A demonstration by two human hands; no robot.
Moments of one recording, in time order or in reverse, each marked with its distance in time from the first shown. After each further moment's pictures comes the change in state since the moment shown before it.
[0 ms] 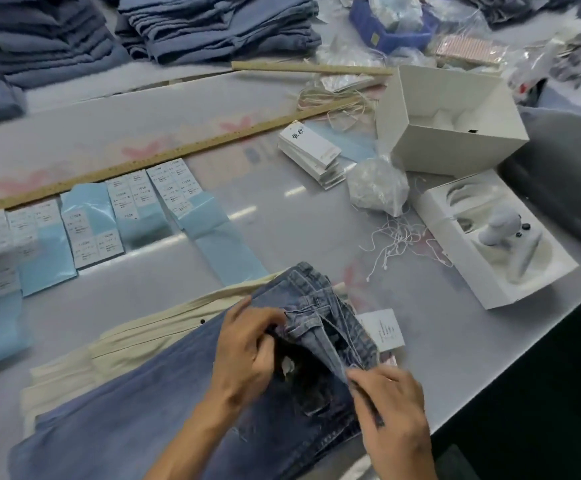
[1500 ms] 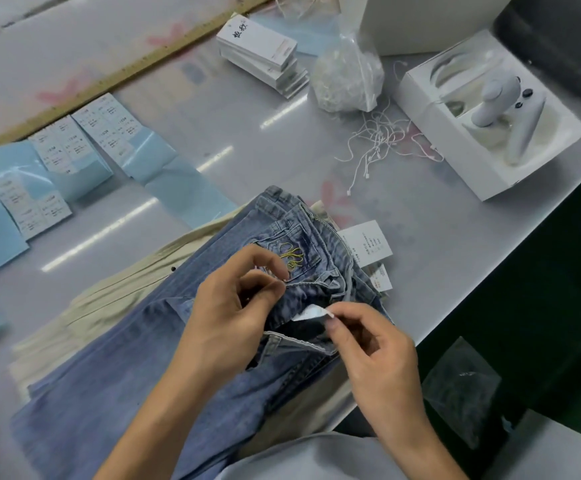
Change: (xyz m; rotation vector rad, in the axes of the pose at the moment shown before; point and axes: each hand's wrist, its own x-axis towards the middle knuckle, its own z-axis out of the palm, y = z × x) left_hand -0.015 0.073 -0.019 -0.345 -0.398 -0.379; right_hand -0.014 -0.042 -0.014 0.713 -0.090 0.534
